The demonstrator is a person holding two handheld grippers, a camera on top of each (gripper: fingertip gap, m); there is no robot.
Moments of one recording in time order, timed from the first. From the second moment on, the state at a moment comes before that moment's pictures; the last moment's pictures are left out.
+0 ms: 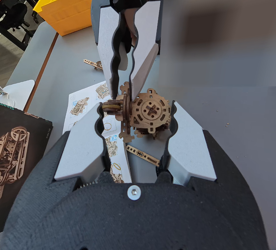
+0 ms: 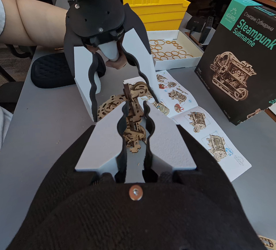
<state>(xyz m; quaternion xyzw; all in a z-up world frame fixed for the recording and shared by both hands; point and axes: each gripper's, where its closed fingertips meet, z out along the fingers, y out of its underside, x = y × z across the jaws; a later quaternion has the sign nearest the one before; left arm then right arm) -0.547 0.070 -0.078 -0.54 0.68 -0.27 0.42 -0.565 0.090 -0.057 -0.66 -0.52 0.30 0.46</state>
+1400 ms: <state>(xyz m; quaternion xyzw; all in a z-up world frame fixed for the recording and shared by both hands) -0.563 0.092 -0.070 -0.59 0.61 -0.45 0.28 -0.552 0.084 -0.059 -0.66 -0.49 0.33 0.46</state>
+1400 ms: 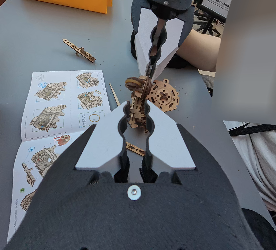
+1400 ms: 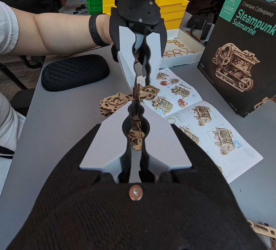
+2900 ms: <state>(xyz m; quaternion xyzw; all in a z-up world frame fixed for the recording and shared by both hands) -0.557 0.093 -0.063 -0.60 0.56 -0.49 0.29 -0.538 0.076 -0.110 -0.73 -0.43 0.29 0.45</state>
